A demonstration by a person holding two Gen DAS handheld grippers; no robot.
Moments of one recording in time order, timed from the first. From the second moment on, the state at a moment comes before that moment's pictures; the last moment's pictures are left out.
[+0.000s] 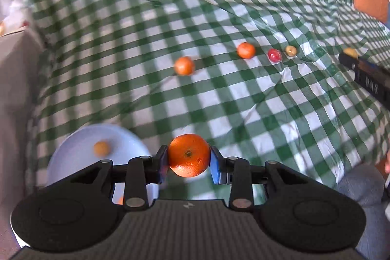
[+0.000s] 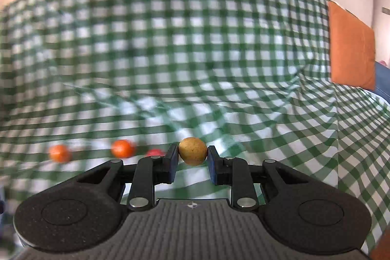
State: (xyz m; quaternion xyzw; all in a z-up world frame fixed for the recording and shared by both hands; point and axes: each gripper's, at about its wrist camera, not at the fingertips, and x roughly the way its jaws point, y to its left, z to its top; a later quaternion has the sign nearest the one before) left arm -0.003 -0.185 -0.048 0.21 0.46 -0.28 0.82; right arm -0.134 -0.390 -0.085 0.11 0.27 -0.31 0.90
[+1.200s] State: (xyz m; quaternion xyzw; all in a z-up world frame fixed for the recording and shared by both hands) left arm -0.077 0.043 0.010 0.09 0.43 -0.19 0.87; right arm -0.182 -0.102 0.010 0.05 0.30 -0.04 0.95
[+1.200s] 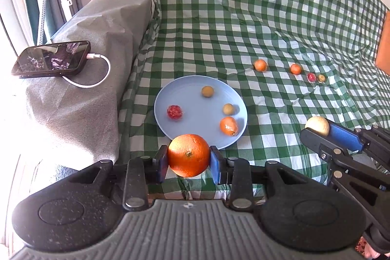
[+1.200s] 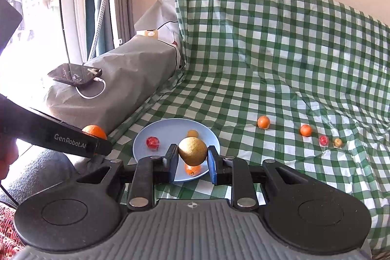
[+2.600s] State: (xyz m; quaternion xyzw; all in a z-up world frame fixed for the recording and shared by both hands) left arm 0.054 -0.004 -0.049 0.11 0.49 -0.16 0.85; right arm -0.073 -0.118 -0.056 0.04 0.38 -0.02 0.93
